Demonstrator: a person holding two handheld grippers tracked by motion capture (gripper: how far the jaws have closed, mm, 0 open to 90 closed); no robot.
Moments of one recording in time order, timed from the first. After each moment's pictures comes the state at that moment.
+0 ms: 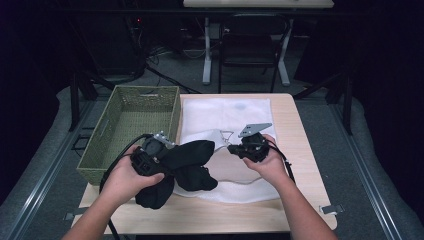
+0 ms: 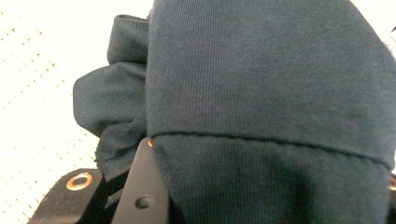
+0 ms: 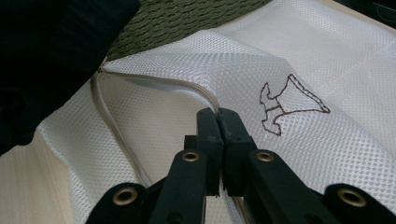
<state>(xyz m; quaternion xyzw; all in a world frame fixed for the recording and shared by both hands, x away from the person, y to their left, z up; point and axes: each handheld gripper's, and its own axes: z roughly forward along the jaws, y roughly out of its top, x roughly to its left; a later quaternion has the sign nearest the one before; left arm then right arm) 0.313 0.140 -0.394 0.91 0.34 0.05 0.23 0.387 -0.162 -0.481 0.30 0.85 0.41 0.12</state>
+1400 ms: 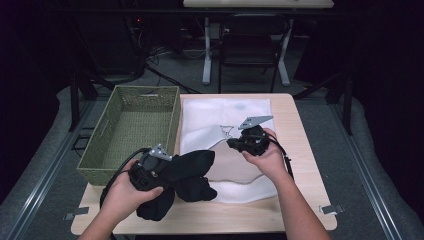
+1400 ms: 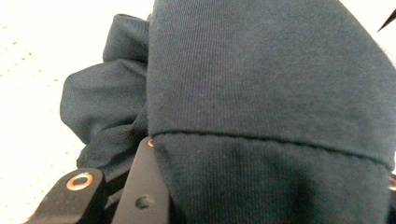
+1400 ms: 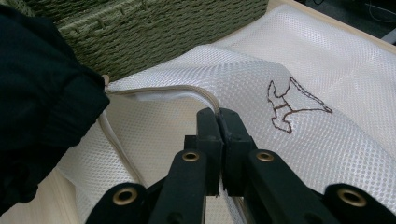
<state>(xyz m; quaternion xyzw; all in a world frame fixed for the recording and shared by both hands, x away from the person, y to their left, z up) 0.288 0.146 -0.417 0.90 0.34 0.05 0.26 0.391 -0.159 -0.459 0.32 0.84 0.42 0.12</state>
